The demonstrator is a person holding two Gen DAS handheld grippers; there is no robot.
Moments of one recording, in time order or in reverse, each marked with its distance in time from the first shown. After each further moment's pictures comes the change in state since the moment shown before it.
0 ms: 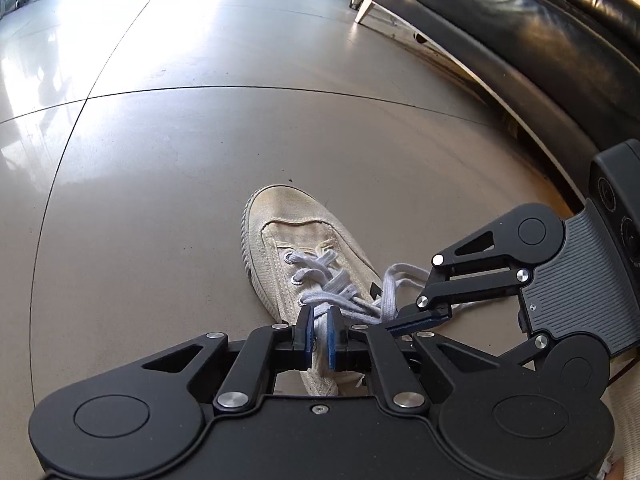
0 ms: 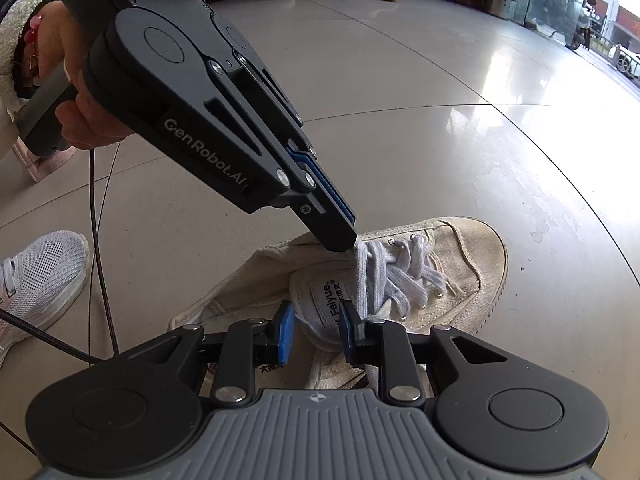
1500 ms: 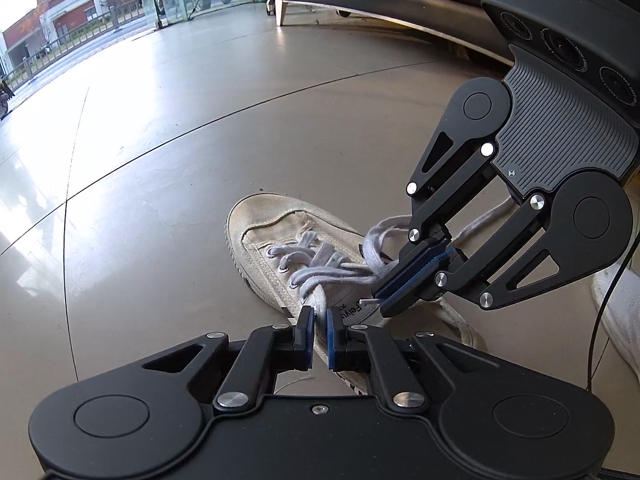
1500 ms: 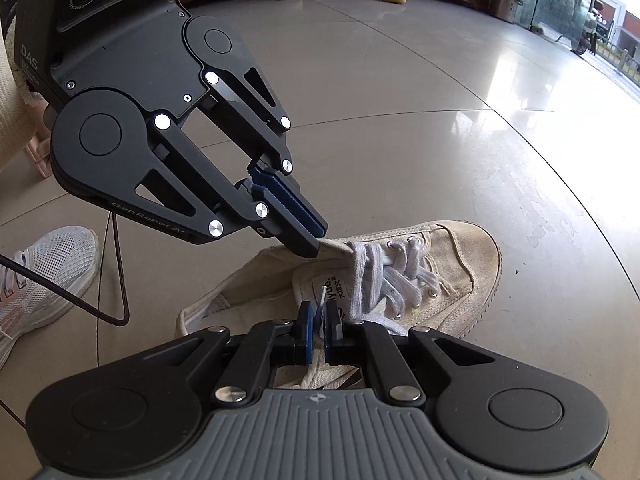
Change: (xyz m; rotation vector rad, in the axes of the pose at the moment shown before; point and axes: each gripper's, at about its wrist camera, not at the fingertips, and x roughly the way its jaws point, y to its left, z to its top) left arm 0.014 -0.049 -0.015 0.395 -0.011 0.106; right arm -0.013 -0.019 0.023 0.016 -0.005 0.017
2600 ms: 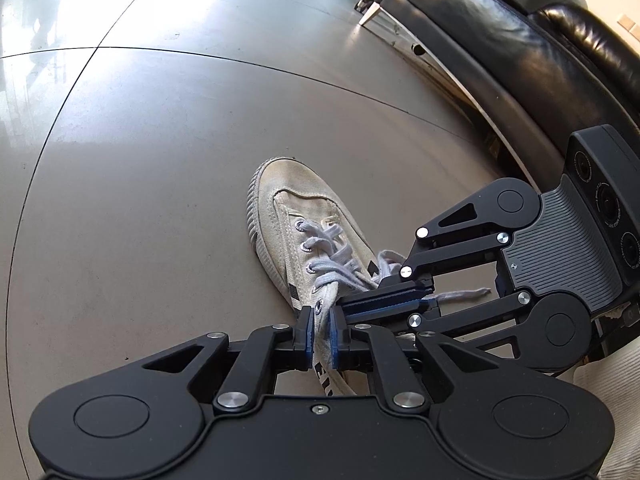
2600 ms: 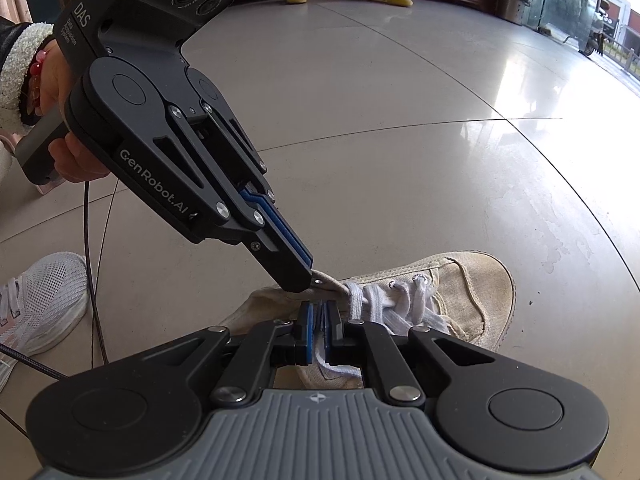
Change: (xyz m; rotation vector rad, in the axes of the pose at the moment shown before) left arm 0.006 0.067 -0.018 -0.459 0.004 -0.216; right arm 0.028 0.003 0.042 -0.021 0.019 0.037
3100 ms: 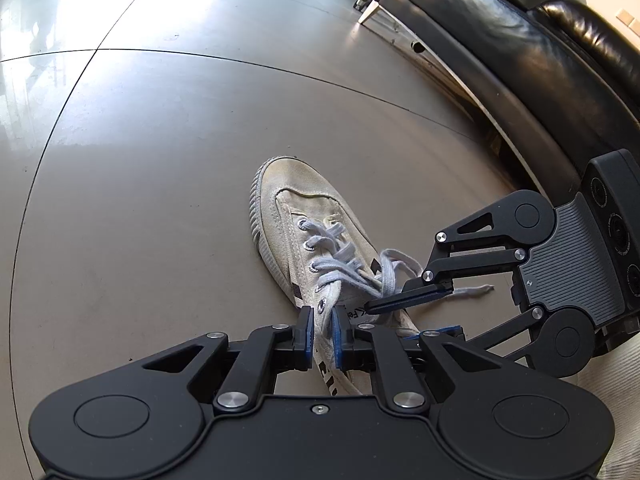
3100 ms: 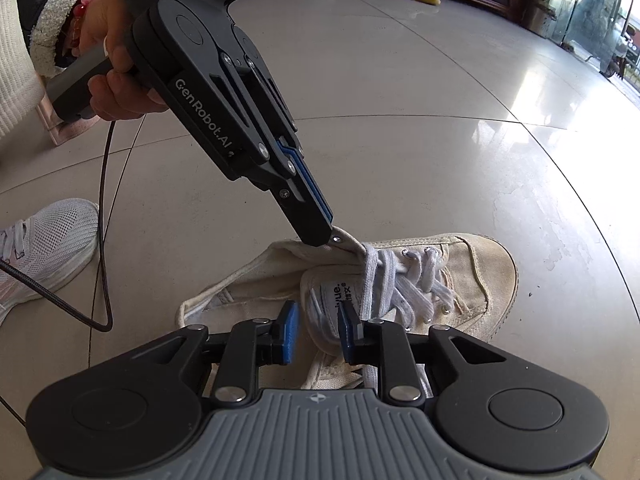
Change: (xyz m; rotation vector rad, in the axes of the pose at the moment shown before) left arm 0.003 -0.006 -0.002 0.003 0.001 0.008; right arm 0.010 0.029 -0.004 -0.145 0.032 -0.014
